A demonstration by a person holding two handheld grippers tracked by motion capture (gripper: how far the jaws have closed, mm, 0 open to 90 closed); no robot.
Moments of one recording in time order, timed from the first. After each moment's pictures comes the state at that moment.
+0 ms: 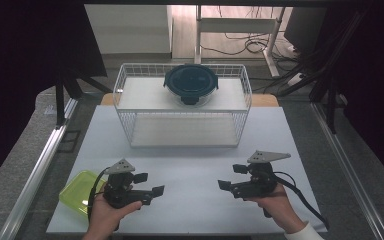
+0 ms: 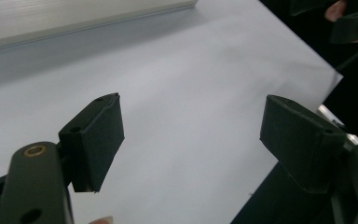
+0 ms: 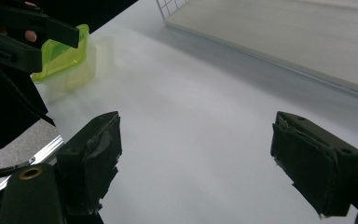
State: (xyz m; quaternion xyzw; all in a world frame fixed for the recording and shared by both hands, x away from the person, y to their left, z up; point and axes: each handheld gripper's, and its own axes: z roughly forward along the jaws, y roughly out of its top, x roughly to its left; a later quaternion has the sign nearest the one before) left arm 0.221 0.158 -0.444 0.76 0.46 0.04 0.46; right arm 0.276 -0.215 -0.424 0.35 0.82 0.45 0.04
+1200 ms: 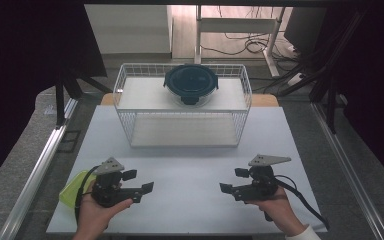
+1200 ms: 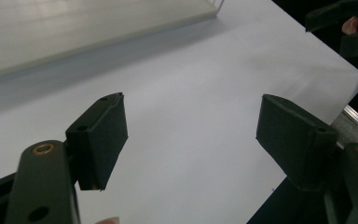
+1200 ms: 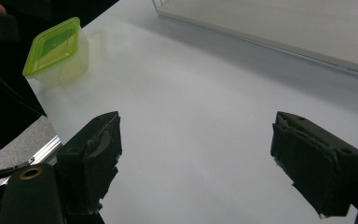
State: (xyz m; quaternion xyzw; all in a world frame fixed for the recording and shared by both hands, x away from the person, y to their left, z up) left arm 0.211 0.182 -0.424 0.76 0.47 0.09 0.45; right arm 0.273 -0.220 -0.434 0.37 0.82 0.44 0.03
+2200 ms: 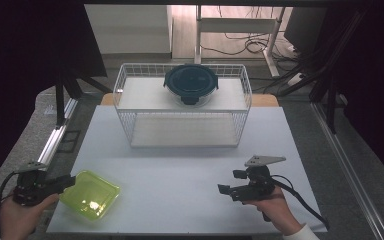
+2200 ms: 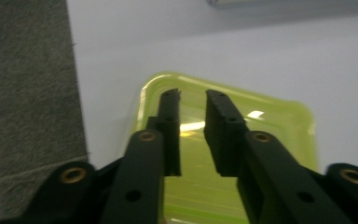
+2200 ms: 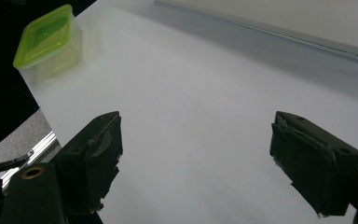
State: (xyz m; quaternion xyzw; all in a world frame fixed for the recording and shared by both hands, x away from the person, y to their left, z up) left arm 0.203 0.352 -0.458 0.71 0.61 0.14 0.33; right arm 0.276 -0.215 -0.442 0.37 0.82 0.43 0.02
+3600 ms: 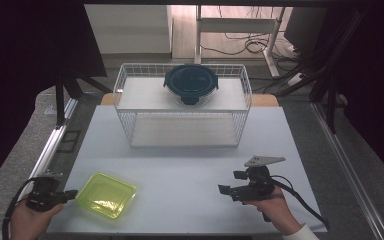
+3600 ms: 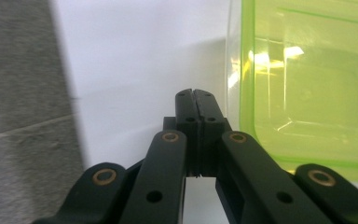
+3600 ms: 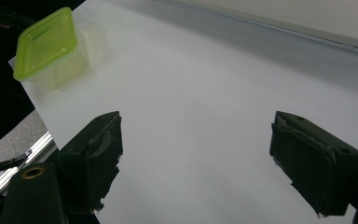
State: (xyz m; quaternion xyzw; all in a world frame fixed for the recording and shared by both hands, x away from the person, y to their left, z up) left arm 0.209 0.341 -0.505 0.74 0.62 0.07 0.25; right arm 0.278 -0.216 -0.446 0.38 0.83 0.42 0.02
